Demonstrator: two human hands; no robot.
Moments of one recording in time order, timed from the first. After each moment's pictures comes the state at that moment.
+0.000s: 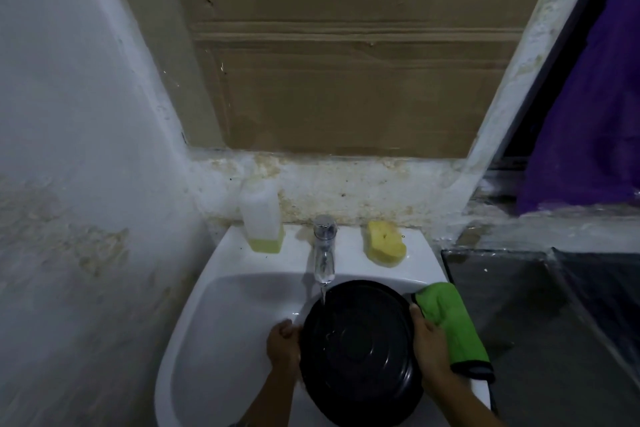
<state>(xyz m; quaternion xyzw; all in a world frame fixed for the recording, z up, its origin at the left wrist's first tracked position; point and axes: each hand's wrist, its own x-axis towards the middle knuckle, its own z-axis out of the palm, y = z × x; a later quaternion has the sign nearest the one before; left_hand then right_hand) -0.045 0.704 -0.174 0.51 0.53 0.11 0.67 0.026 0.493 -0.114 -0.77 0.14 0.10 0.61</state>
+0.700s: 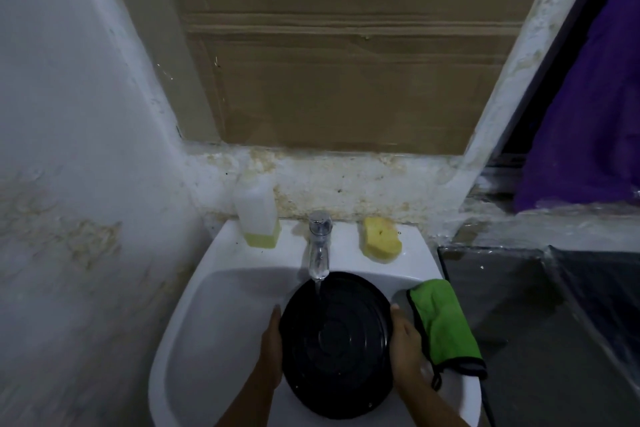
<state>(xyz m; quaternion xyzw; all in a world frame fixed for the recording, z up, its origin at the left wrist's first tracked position) -0.056 0.714 -0.167 0.37 0.42 0.00 0.83 0.013 0.517 -0.131 -0.71 0.18 0.10 0.67</state>
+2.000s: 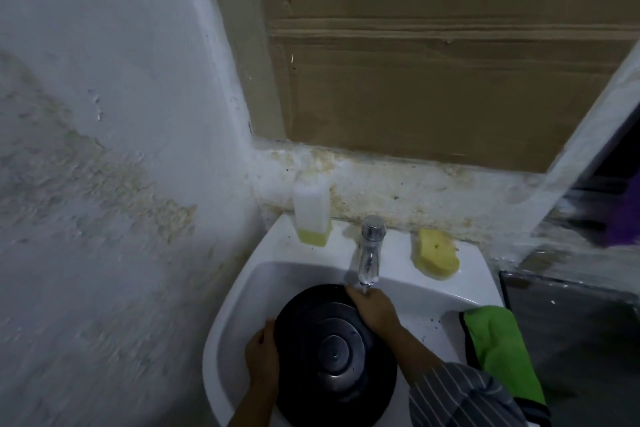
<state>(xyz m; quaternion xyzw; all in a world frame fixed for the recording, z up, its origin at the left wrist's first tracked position) -0.123 0.747 -0.135 0.54 0.55 0.23 0.59 0.046 0.626 -0.113 -0.85 -0.13 0.33 0.38</state>
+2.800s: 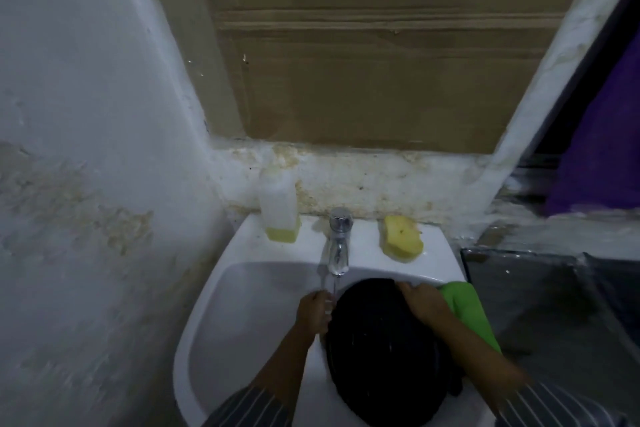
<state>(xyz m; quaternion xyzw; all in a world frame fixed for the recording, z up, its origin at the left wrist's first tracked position) -0.014 0.705 -0.127 0.56 0.44 -0.07 0.70 0.084 0.516 -0.089 -0.91 -0.05 0.27 0.31</state>
